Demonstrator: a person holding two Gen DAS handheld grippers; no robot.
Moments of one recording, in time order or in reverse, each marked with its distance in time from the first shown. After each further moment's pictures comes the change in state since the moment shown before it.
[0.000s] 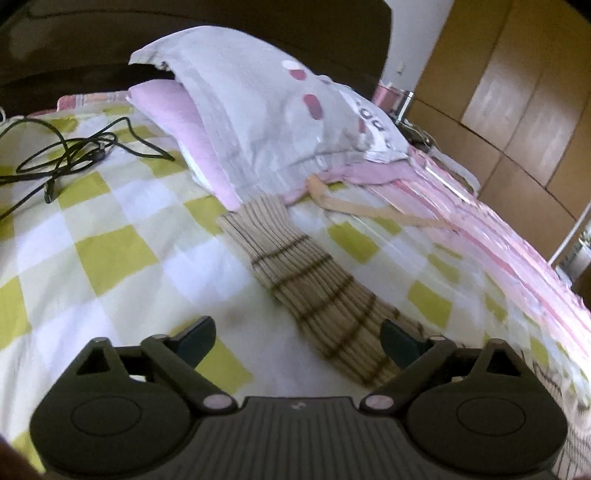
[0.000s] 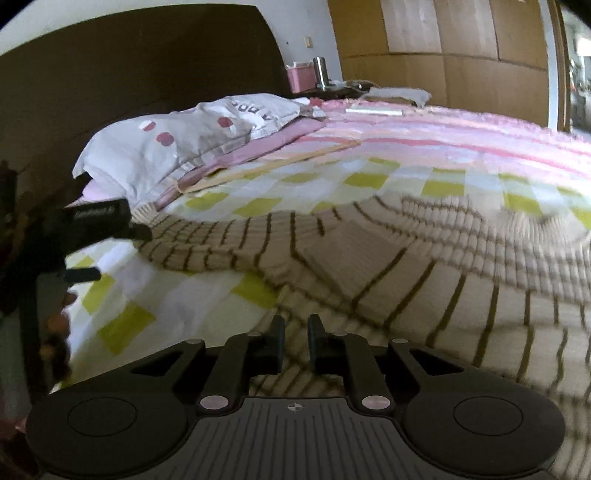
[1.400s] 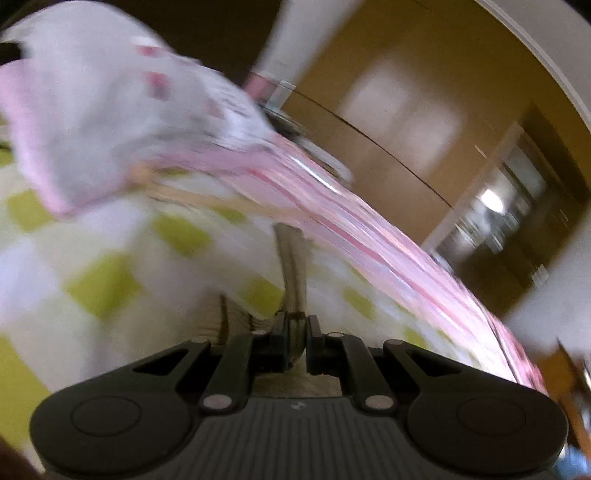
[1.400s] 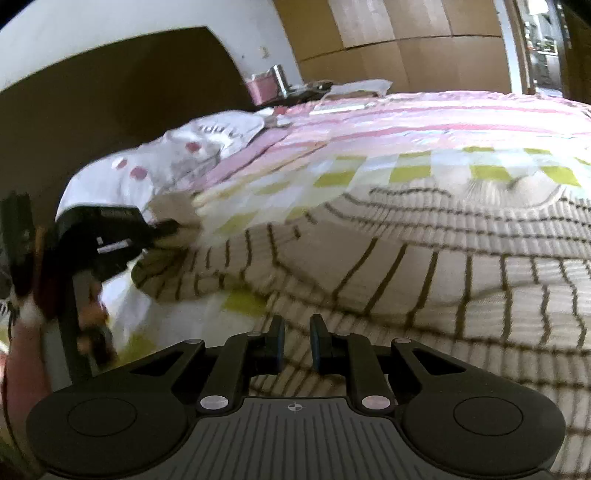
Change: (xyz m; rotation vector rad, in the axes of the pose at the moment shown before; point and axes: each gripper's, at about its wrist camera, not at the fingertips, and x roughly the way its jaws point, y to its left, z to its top) left arm 0.020 -0.061 -0.009 0.094 0.059 -0.495; right arm -0.016 -0.015 0.012 0.162 -0.056 -0.046
